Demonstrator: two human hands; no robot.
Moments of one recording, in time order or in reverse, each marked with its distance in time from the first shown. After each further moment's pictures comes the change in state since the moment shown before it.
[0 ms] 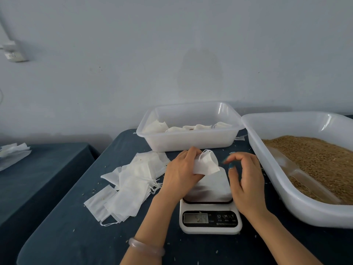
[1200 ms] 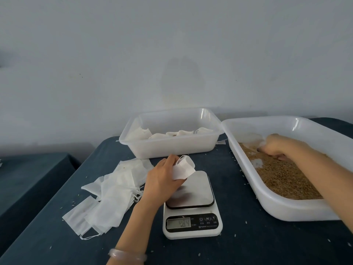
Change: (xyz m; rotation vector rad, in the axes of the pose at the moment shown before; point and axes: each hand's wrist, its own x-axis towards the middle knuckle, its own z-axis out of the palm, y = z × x) left_hand -0.002 -0.015 0.007 -0.028 -0.047 -0.126; right_hand 0.141 0.092 -0.102 -0.776 -0.692 0.932
